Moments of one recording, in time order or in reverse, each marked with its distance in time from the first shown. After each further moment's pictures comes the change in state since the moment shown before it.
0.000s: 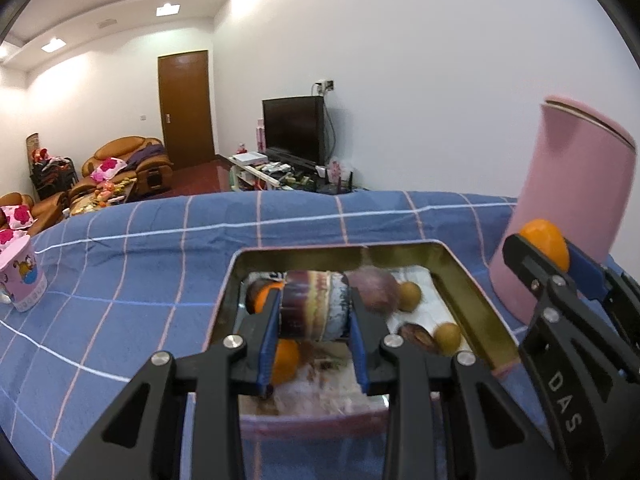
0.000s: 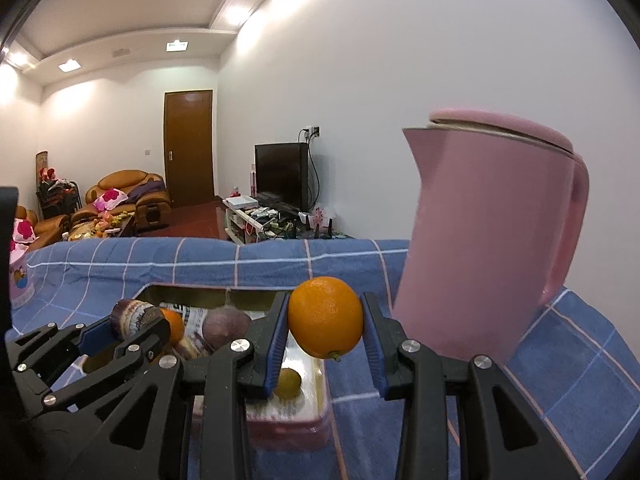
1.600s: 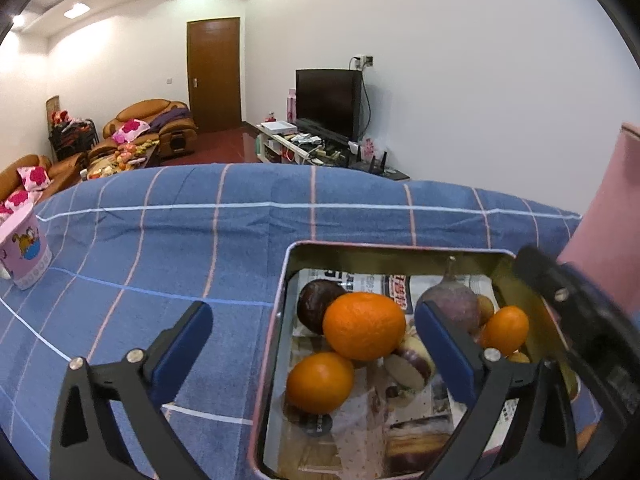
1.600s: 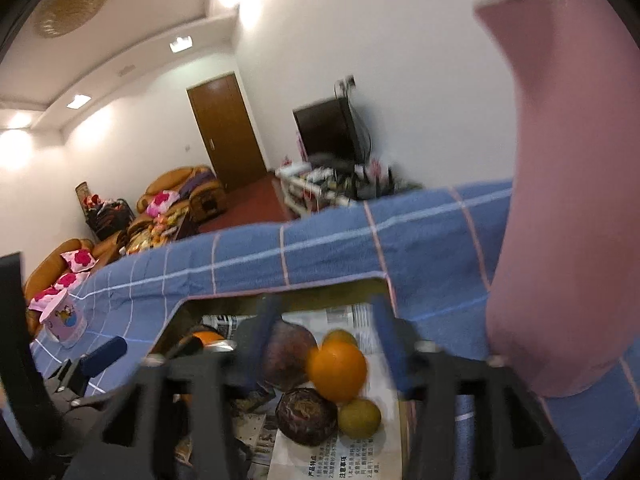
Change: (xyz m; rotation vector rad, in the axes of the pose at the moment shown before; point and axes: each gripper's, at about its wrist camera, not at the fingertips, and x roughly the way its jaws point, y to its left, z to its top) left arm 0.038 0.038 0.007 -0.082 0.106 0.070; right arm 0.073 0.002 0.003 0.183 0.152 0.259
